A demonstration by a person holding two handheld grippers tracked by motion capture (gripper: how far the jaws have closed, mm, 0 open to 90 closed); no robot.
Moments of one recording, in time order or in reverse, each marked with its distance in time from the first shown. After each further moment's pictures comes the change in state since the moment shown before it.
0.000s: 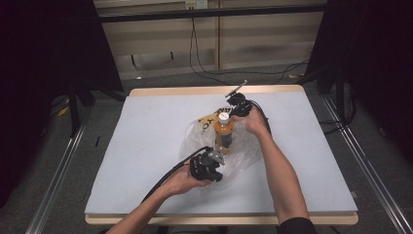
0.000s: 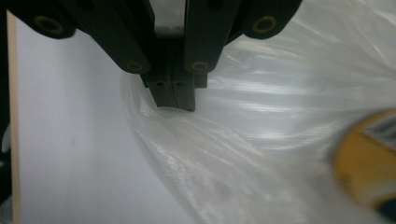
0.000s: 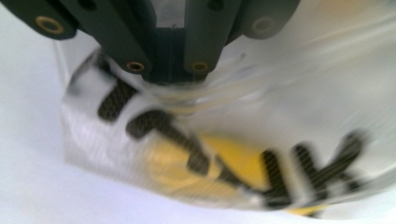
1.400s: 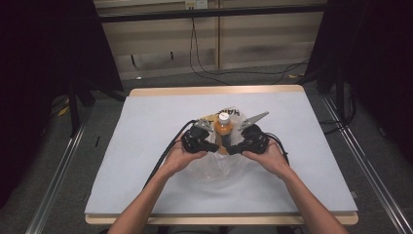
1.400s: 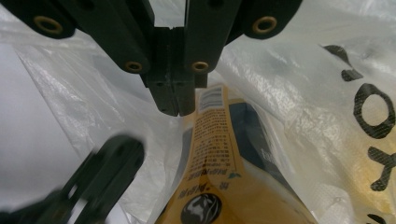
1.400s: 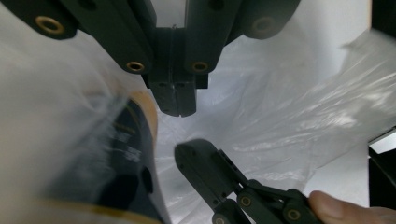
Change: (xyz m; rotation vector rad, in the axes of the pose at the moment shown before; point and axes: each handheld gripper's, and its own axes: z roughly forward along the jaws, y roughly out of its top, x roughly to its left) left arm 0.054 0.010 -0.021 -0.137 0.094 -0.131; right arm 0.095 -0.097 -0.061 -0.153 0.238 -0.191
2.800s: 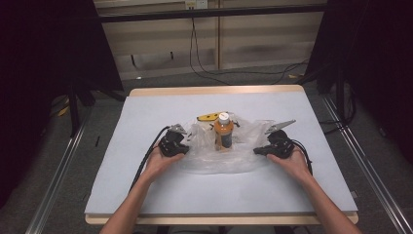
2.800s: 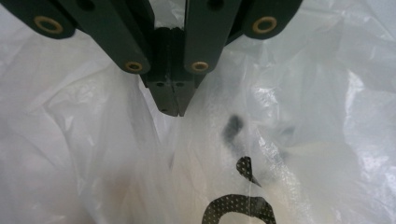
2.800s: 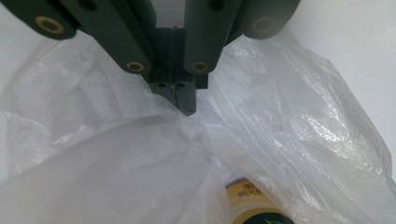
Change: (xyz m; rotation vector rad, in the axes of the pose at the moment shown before) left arm 0.043 -0.074 -0.020 -0.016 0.087 -0.164; right arm -0.047 -0.070 -0.038 -0.001 -0.206 0.142
